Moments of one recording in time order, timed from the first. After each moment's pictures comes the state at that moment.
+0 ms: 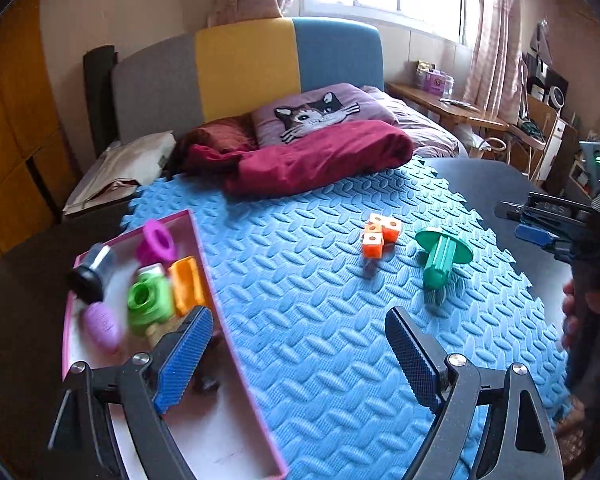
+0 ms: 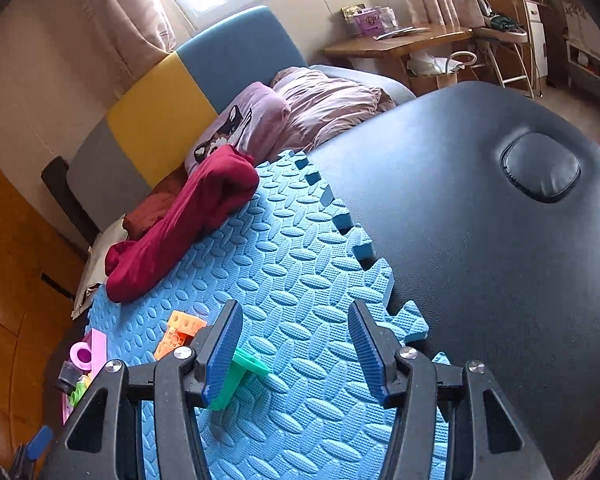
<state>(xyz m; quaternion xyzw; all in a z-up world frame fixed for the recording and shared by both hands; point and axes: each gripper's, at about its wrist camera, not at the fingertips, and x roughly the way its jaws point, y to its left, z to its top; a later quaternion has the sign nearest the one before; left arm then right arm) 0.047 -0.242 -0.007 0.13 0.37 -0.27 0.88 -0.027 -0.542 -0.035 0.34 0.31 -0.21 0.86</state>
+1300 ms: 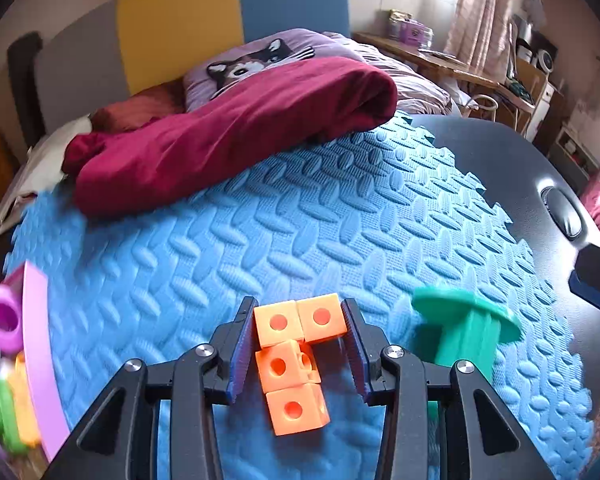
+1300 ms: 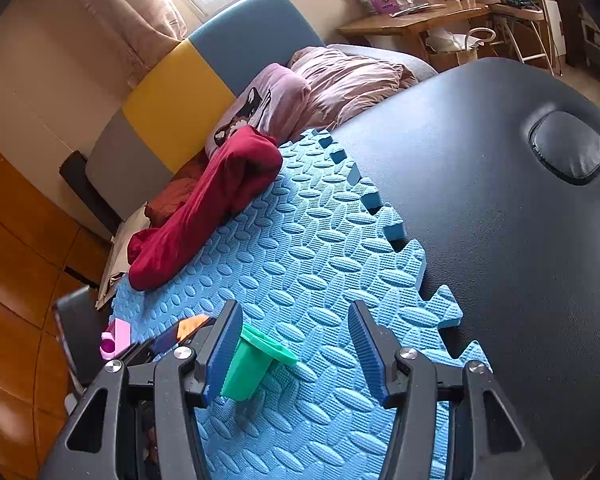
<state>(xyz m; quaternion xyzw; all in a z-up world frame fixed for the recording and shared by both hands) 0.129 -0.375 -0.080 0.16 0.43 -0.31 0.83 -0.021 -0.543 -0.040 0.37 0.32 -0.17 0.86</state>
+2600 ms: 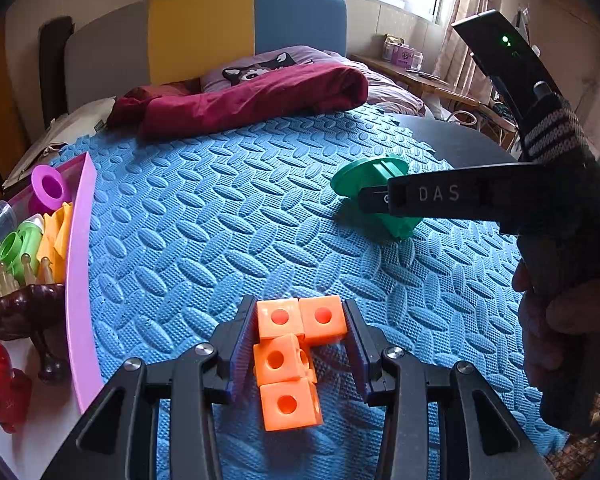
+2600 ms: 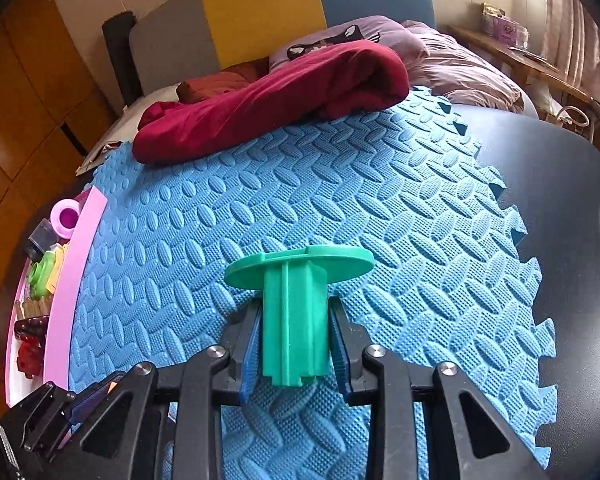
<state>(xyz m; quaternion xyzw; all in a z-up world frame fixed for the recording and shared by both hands) 0.037 -0.283 -0.087 0.11 0.40 -0.33 0.84 0.057 -0.465 -0.076 0.17 0.44 -0.09 0.88</state>
